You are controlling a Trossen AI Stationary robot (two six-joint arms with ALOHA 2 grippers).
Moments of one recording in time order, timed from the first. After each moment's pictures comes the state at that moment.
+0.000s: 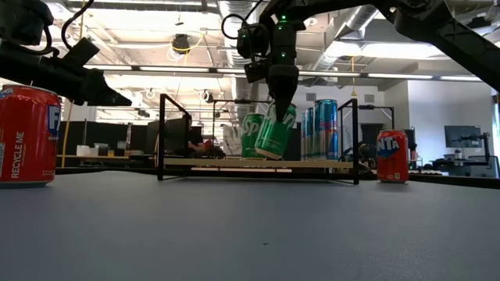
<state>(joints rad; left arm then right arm) 0.43 0.02 0.06 -0.11 -0.35 0.15 -0.41 2.26 2.33 -1.52 0.08 -0.36</state>
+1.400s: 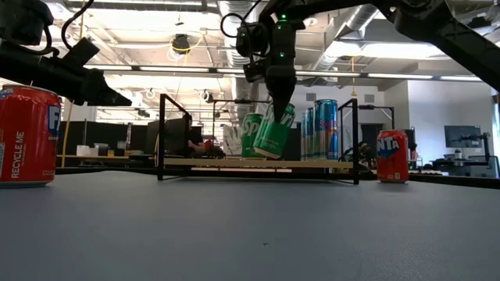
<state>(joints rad) 0.43 0.01 0.06 -0.11 -0.35 0.15 -0.39 2.26 2.33 -1.50 0.12 -0.31</state>
